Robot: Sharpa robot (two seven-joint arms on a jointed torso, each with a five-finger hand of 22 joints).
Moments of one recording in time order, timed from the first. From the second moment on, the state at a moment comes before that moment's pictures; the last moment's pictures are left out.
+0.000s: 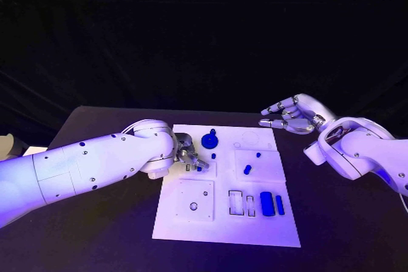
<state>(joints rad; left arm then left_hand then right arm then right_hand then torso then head) 1.29 -0.63 -0.04 1.47 -1.11 0.13 -0.67 0.99 -0.14 0.20 0.26 0.17 0.97 0.00 0.69 0.70 1.45 -0.07 1.33 1.28 1.47 -0.12 1.57 1.31 0.04 1.47 -0.01 1.51 1.31 1.24 -1.01 0.02 1.59 -0.94 -0.43 0.11 1.29 -0.06 -0.06 0.16 0.21 1.03 0.14 0.07 0.08 1.47 0.05 1.36 1.31 1.47 -0.02 1.52 1.31 0.01 1.46 0.08 1.53 1.31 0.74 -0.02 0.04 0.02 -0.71</state>
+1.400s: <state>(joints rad) 1.39 -0.51 -0.01 1.12 -1.04 0.29 -0.66 1.13 -0.06 -0.02 0.29 0.10 0.92 0.06 0.56 0.55 1.37 -0.01 1.23 1.17 1.46 -0.08 1.57 1.31 0.04 1.47 0.03 1.47 1.31 1.23 -0.99 0.01 1.56 -0.94 -0.43 0.11 1.29 -0.06 -0.06 0.16 0.21 1.03 0.14 0.07 0.08 1.47 0.05 1.36 1.31 1.47 -0.02 1.52 1.31 0.01 1.46 0.08 1.53 1.31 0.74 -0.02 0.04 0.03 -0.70</state>
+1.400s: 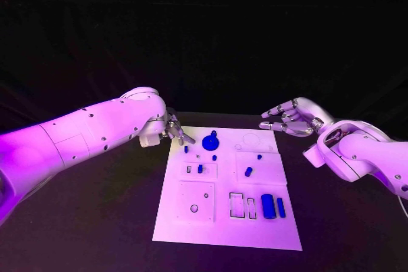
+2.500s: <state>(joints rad) 1.38 -0.48 -0.02 1.08 -1.05 0.33 -0.66 1.19 -0.01 -0.04 0.28 0.10 0.93 0.05 0.60 0.57 1.38 -0.02 1.24 1.17 1.46 -0.08 1.57 1.31 0.04 1.47 0.03 1.47 1.31 1.23 -0.98 0.01 1.56 -0.94 -0.43 0.11 1.28 -0.05 -0.06 0.16 0.21 1.03 0.14 0.07 0.08 1.47 0.05 1.36 1.31 1.47 -0.02 1.52 1.31 0.01 1.46 0.08 1.53 1.31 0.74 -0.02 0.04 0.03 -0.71</state>
